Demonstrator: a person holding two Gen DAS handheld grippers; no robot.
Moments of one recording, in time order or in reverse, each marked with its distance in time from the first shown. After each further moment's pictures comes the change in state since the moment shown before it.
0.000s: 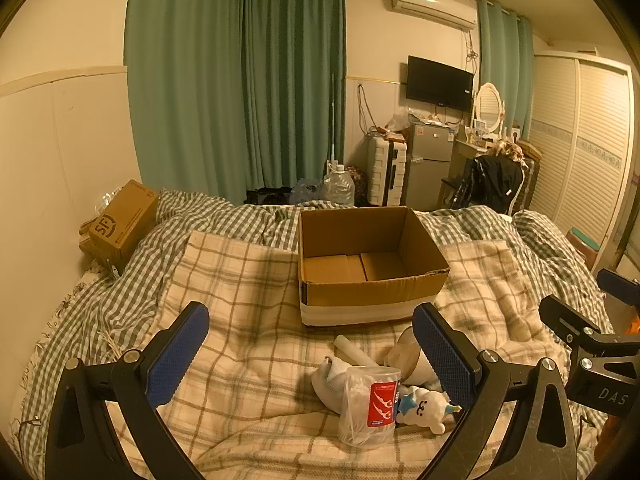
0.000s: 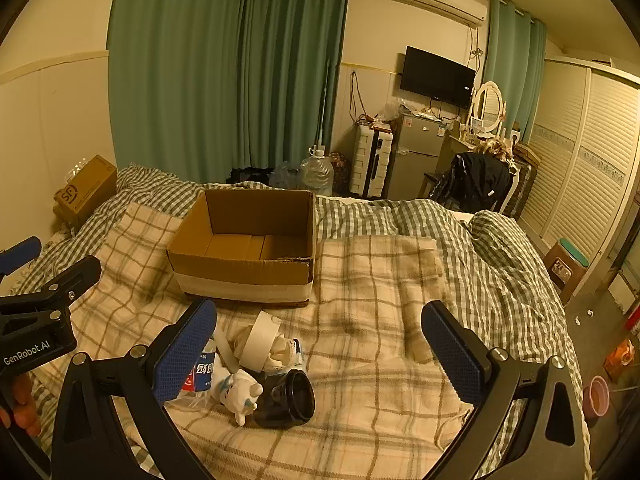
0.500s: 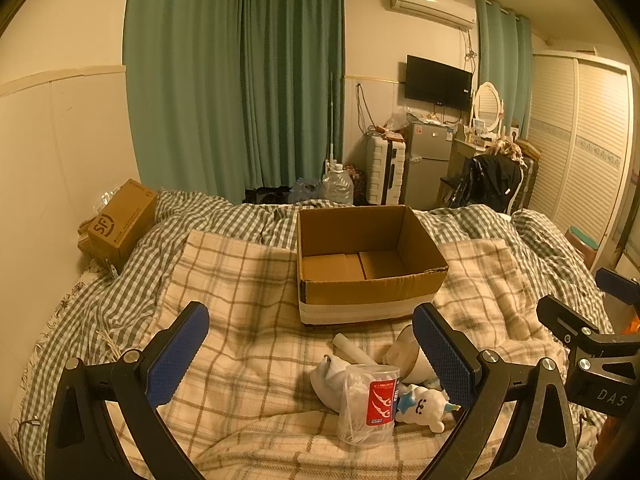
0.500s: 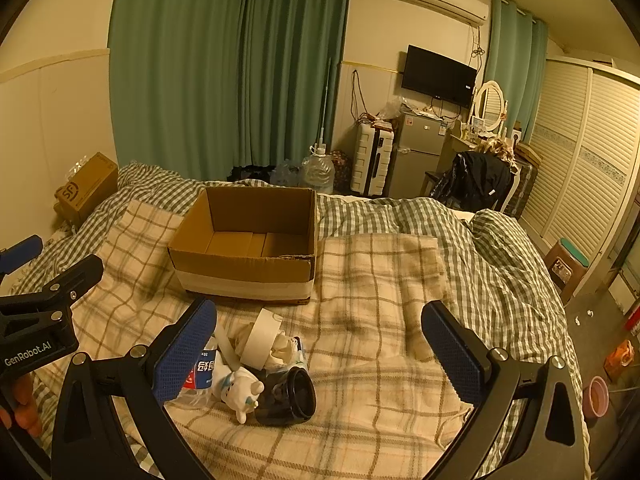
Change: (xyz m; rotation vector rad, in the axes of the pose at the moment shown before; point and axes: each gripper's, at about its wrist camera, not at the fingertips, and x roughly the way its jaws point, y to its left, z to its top) left arm 0.001 -0.003 -0.002 0.012 0.004 0.002; right arm 0.000 0.001 0.000 -0.002 0.007 0.002
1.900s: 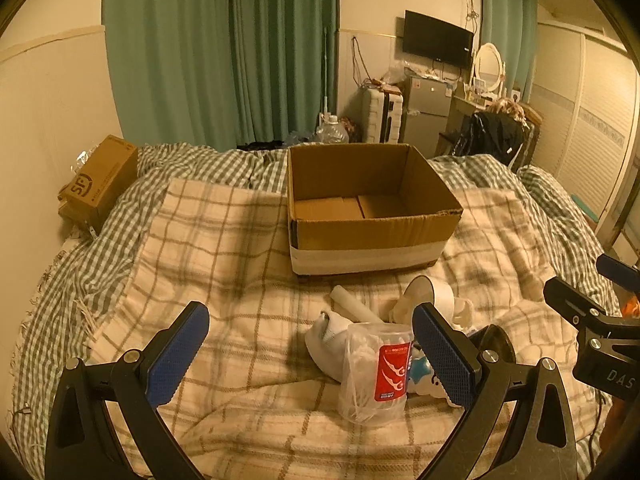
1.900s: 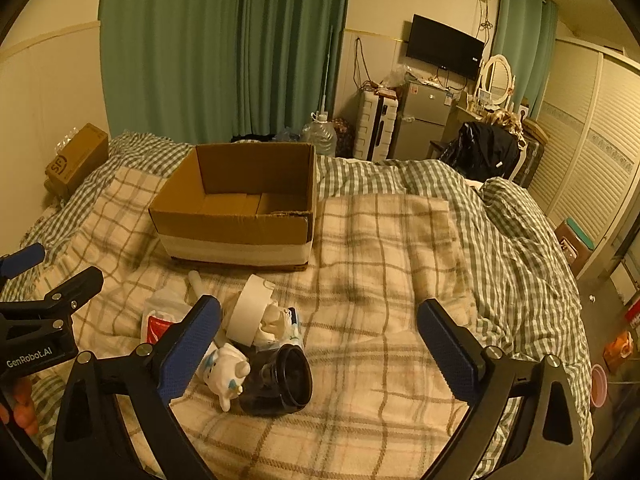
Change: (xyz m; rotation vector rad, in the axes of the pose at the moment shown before) left arm 0.052 -0.006 -0.030 0.020 0.180 -0.022; right arm 0.048 -0.005 -0.023 -0.003 0.119 0.010
